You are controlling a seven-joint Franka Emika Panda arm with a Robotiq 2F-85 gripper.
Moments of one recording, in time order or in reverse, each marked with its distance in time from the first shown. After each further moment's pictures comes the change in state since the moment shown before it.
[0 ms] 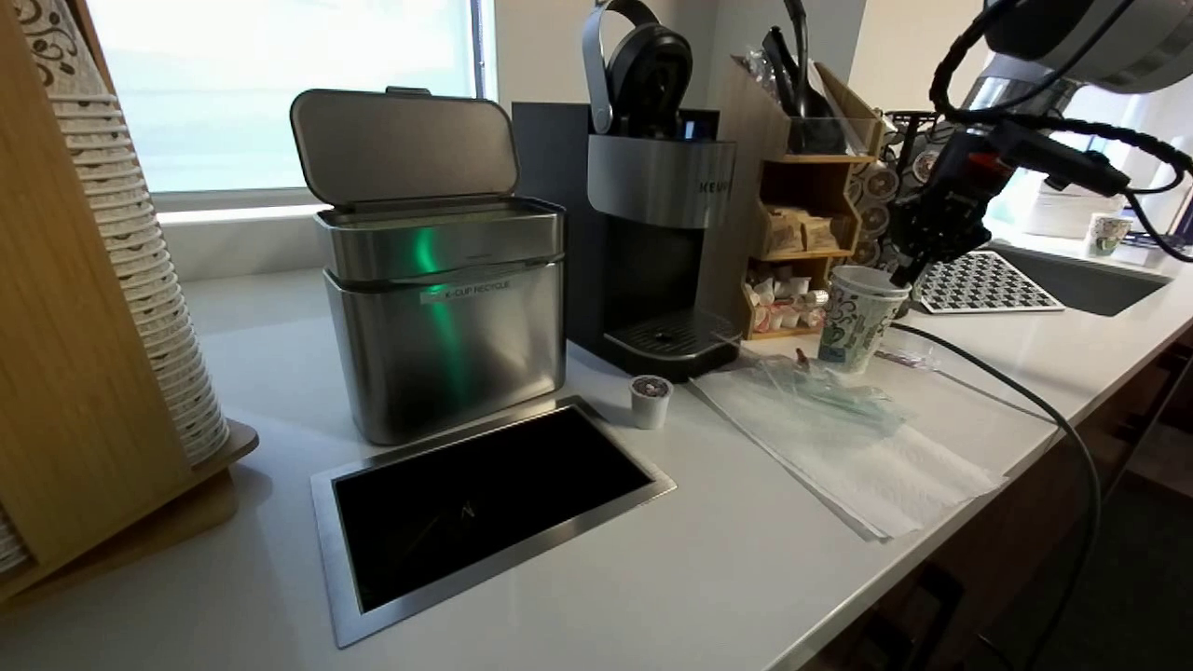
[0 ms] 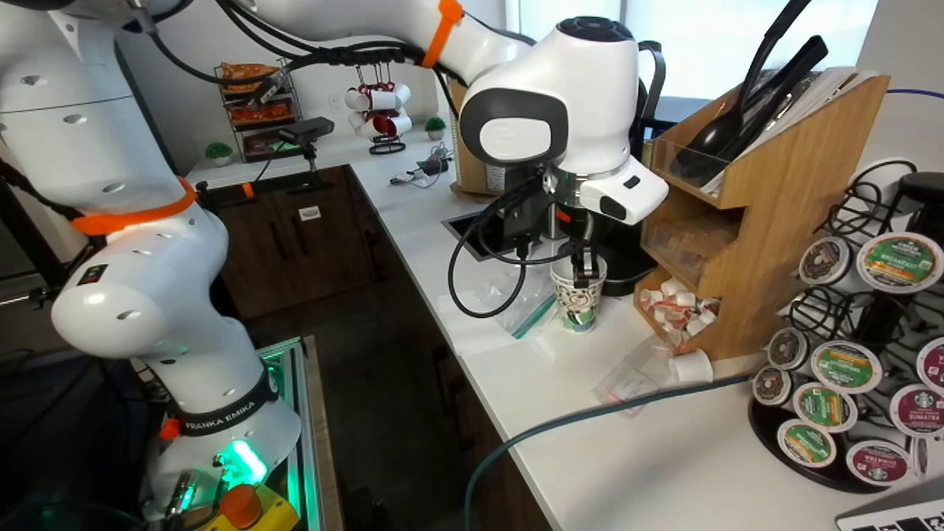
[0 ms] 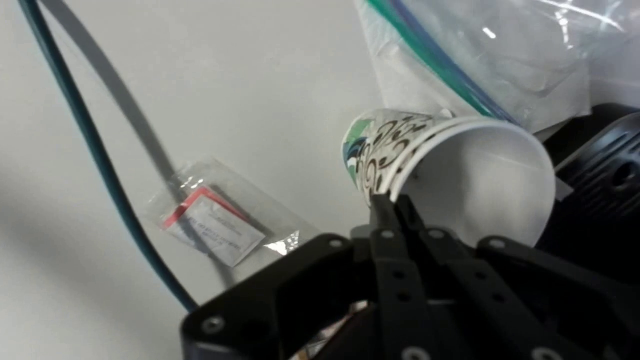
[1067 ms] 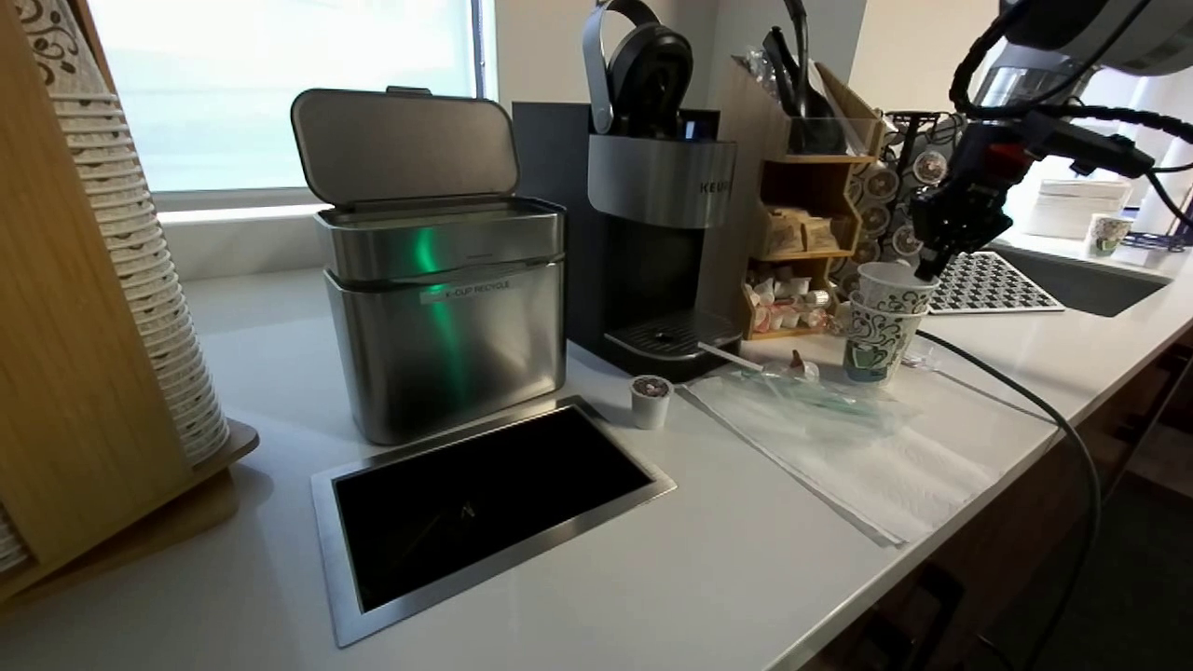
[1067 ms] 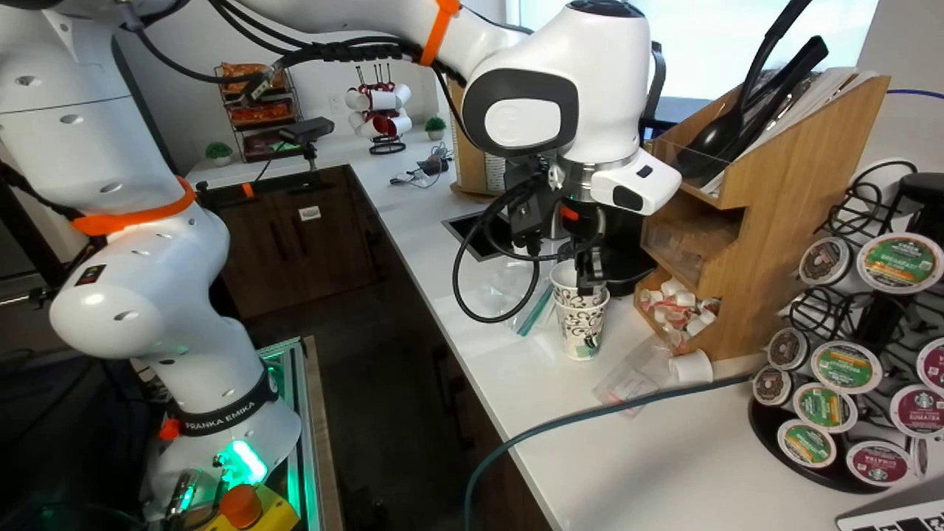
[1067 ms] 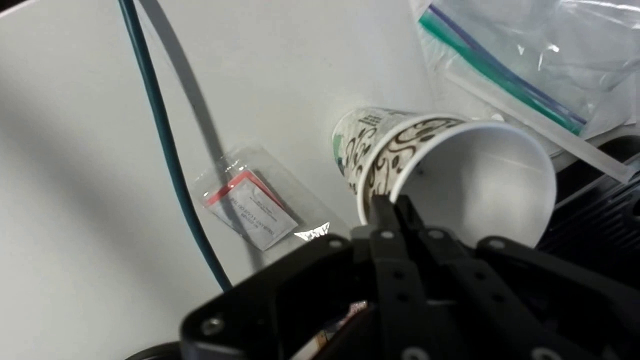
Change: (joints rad) arm -0.018 -0.009 -0.016 0.028 -0.110 -0.056 -0.042
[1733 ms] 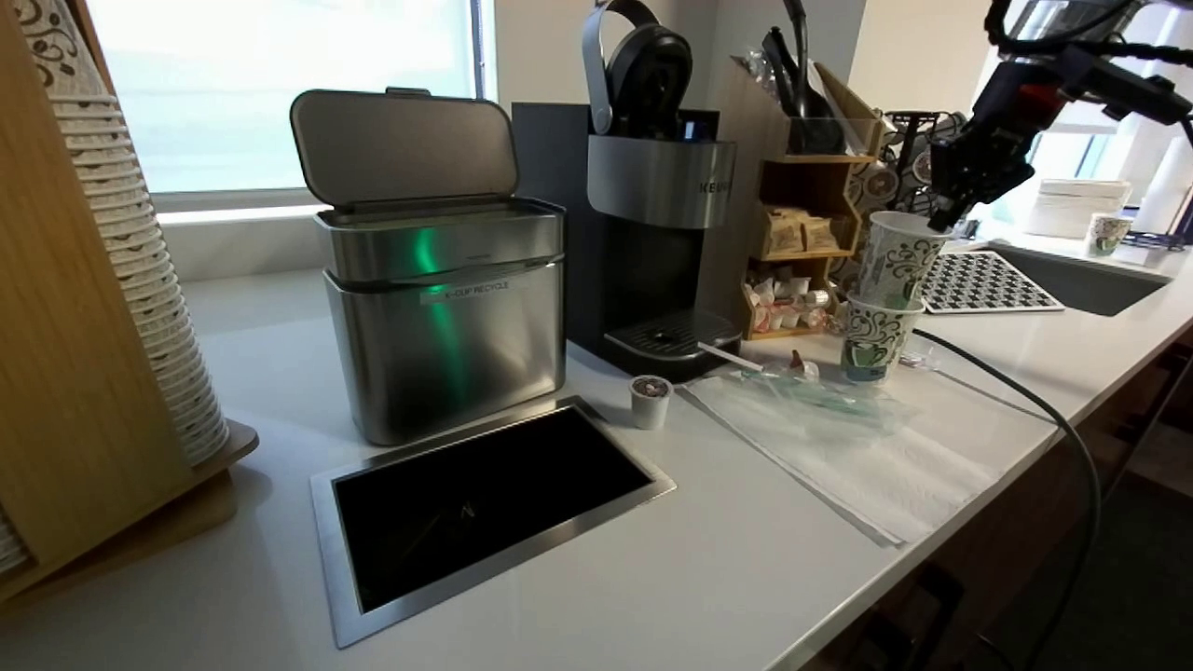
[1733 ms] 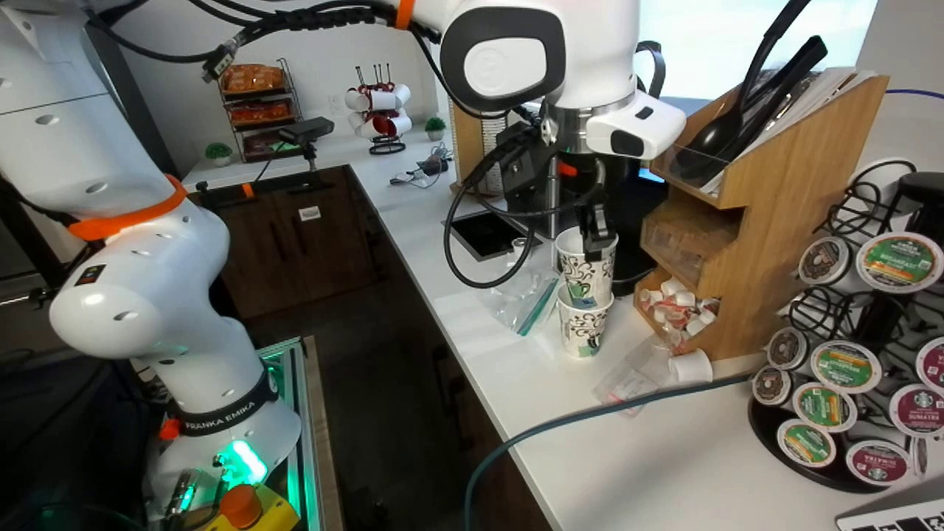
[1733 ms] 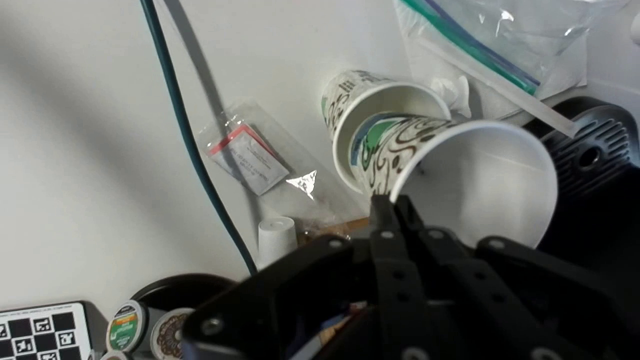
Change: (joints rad) arm -0.003 -0.102 -0.007 0.018 -0.010 -0.031 0.011
